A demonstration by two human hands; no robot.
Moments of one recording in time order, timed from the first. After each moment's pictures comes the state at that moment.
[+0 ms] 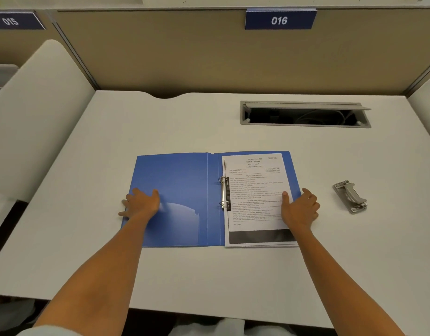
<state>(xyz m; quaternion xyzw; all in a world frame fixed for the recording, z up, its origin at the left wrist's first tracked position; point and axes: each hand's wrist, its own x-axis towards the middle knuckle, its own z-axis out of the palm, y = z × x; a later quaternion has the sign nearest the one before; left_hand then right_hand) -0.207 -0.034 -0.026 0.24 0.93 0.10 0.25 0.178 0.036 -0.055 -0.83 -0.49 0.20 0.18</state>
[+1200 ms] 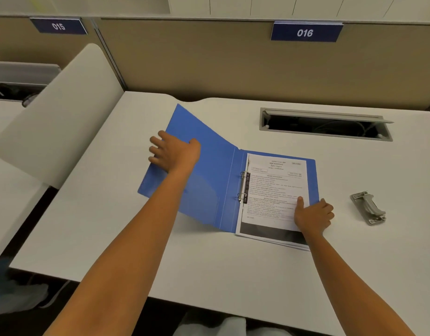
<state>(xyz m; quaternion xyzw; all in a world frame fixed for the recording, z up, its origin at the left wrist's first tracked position) -0.147 0.021 0.122 0.26 0.93 0.26 0.10 0.168 0.036 -0.053 -0.85 -0.46 0.21 0.17</state>
